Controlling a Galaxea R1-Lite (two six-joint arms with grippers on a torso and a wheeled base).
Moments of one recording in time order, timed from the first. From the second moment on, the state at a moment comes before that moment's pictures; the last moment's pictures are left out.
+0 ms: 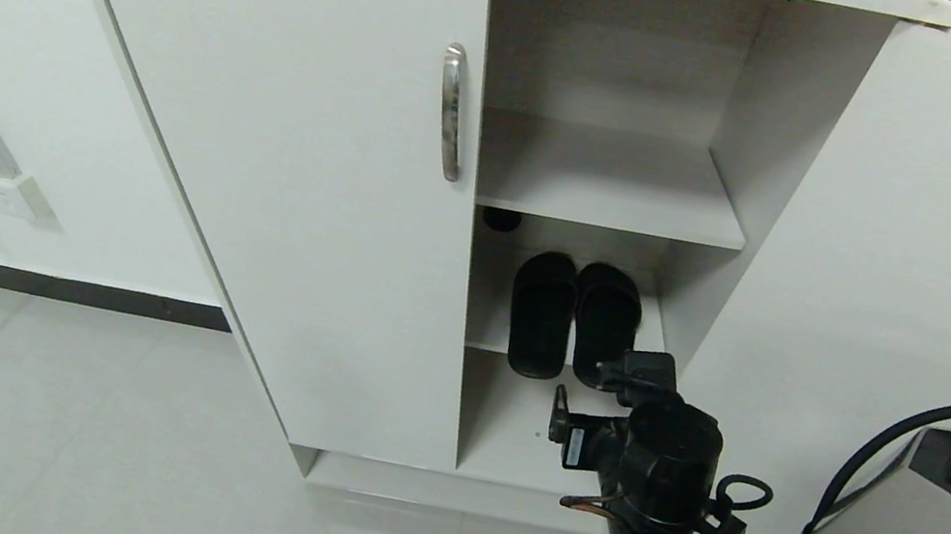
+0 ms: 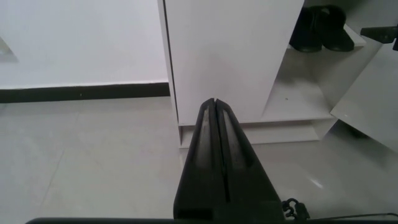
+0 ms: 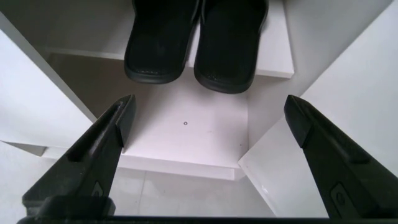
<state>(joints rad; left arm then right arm) 0.00 0.00 0.00 0.00 -0.03 0.02 0.81 2.13 -0.77 -1.25 -0.73 0.06</state>
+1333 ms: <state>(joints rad) 0.00 0.00 0.00 0.00 -0.03 0.02 0.82 2.11 -0.74 -1.26 -0.74 0.03</state>
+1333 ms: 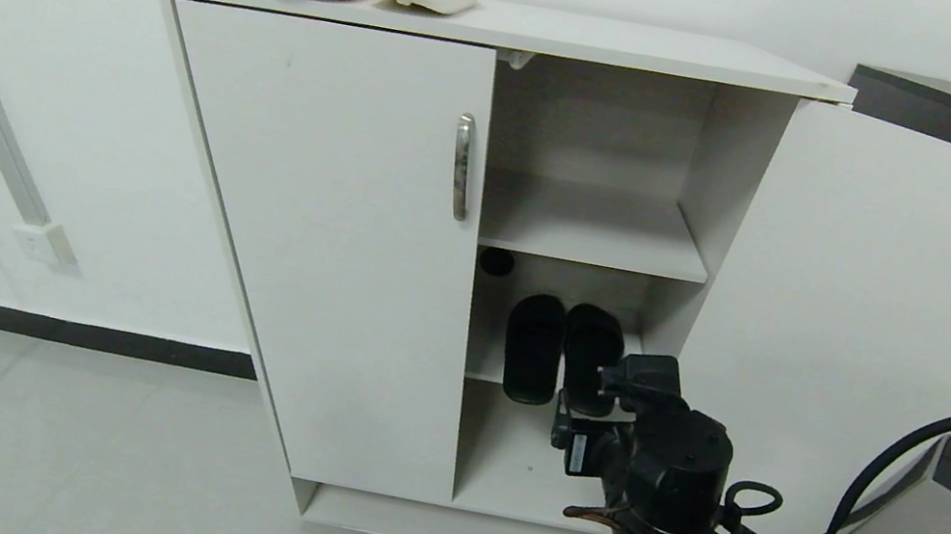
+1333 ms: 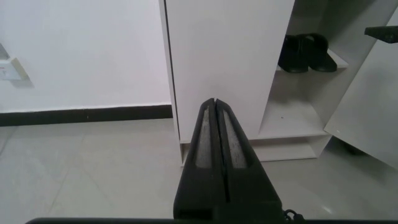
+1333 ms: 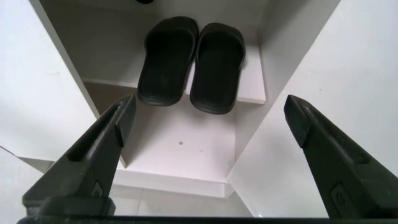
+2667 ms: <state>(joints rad) 0.00 0.00 0.00 0.00 -0.03 0.02 0.83 2.11 -0.72 -1.26 -0.74 0.03</state>
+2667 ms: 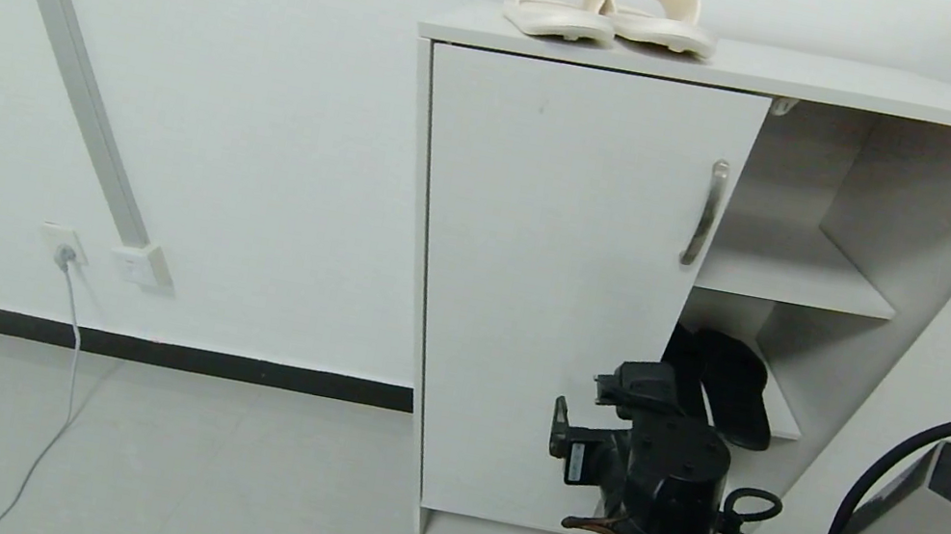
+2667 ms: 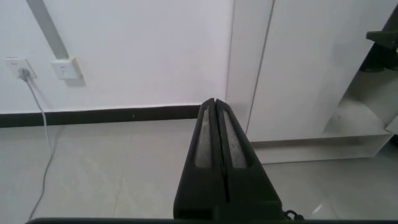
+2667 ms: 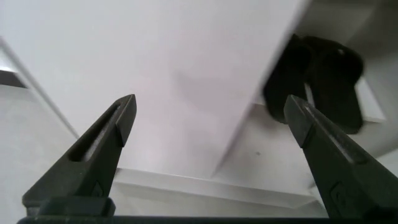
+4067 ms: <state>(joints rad) 0.00 0.00 0.00 0.00 -0.03 0.01 0.82 2.10 -0.71 -1.29 -0.72 0.00</state>
